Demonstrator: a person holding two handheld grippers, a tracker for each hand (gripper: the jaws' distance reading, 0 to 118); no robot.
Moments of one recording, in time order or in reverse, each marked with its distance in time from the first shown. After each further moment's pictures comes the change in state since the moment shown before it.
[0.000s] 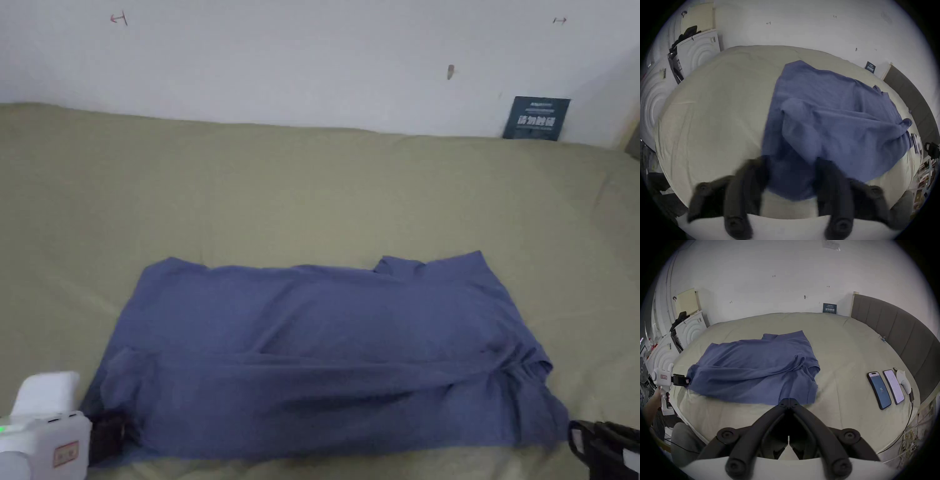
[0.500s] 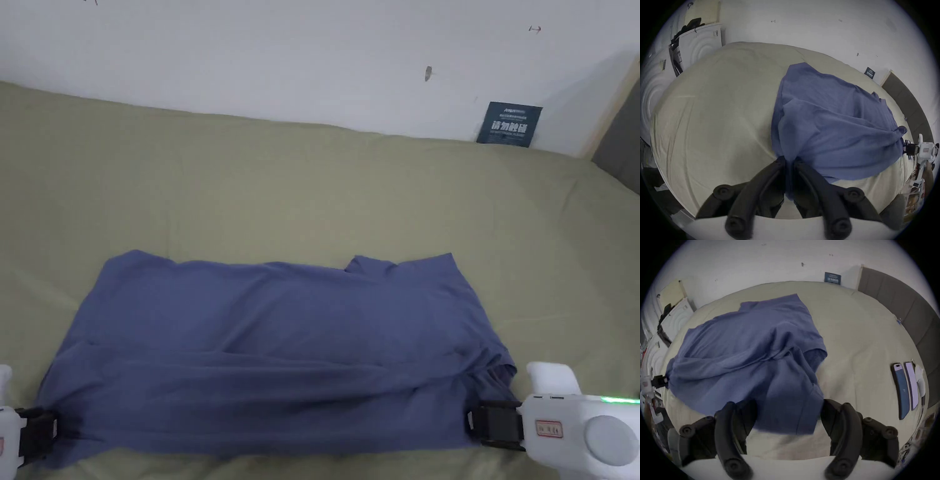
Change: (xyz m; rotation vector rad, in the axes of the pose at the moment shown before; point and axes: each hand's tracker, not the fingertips) left arm -0.007 0.002 0.009 -0.018 -0.084 0.064; right arm 0.032 0.020 -0.130 -0.271 -0.039 -0.042
